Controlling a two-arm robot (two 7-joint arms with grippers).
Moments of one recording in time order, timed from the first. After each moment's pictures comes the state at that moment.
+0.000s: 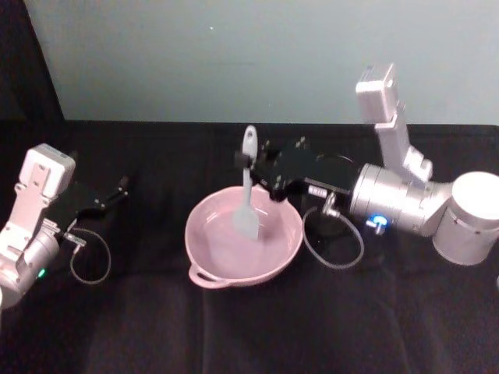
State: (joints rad) left arm -0.20 0.60 0.45 -1.41 -0.25 -0.12 0.03; right arm 0.54 0.50 -0.67 -1.43 0.58 0.00 0.62
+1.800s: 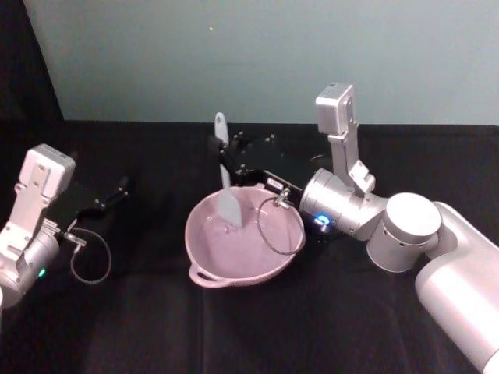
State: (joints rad) left arm -0.20 0.60 0.45 -1.41 -0.25 -0.12 0.03; right arm 0.56 0.20 -0.58 -1.06 0.46 -0.22 0.60
